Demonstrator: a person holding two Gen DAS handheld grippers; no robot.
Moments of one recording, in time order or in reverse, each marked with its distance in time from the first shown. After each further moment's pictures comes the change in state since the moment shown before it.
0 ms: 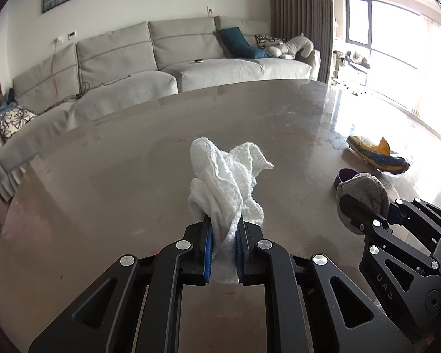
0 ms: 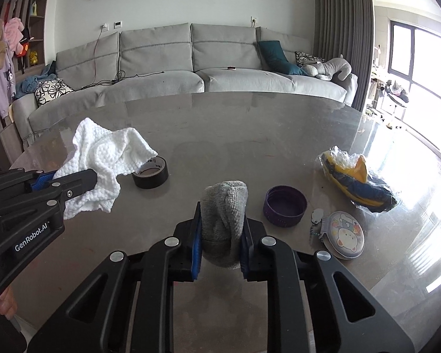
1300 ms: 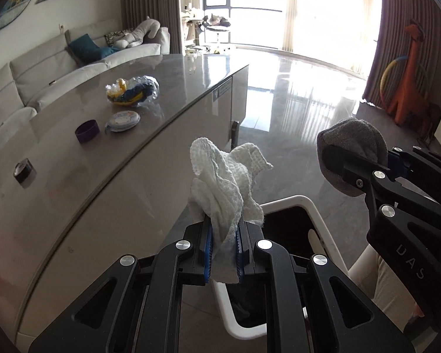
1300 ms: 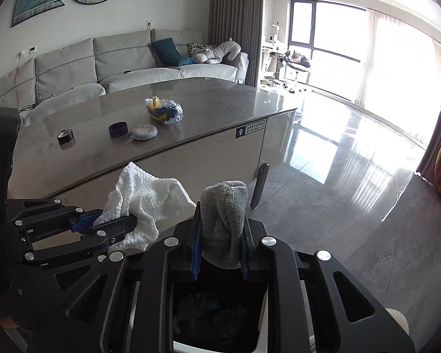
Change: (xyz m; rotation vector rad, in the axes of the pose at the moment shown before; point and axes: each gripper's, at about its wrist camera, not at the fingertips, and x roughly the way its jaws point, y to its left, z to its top) left arm -0.126 -0.221 -0.130 0.424 0.082 -0.518; right arm -0.220 -0.103 -0.155 0.253 0.030 -0.411
